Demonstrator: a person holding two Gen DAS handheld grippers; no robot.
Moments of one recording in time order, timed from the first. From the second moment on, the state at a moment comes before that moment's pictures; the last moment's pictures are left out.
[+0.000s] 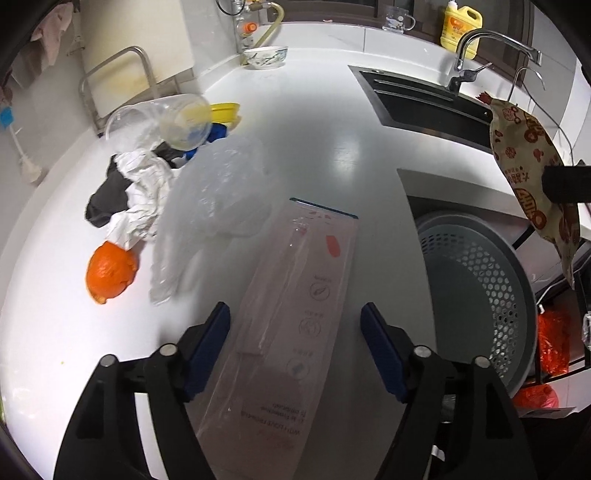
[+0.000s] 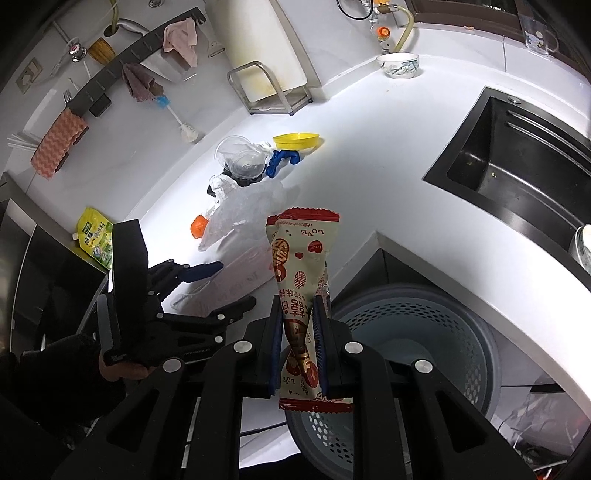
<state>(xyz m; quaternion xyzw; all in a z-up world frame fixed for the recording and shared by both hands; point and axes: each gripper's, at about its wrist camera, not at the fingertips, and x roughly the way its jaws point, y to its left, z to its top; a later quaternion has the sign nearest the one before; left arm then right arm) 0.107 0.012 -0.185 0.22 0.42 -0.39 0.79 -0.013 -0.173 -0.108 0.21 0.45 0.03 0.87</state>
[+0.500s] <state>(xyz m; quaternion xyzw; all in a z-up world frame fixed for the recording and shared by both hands) 0.082 0.011 -0.157 0.17 0.45 -0.34 0.81 -0.030 -0.193 -0.108 0.22 0.45 0.04 0.87</state>
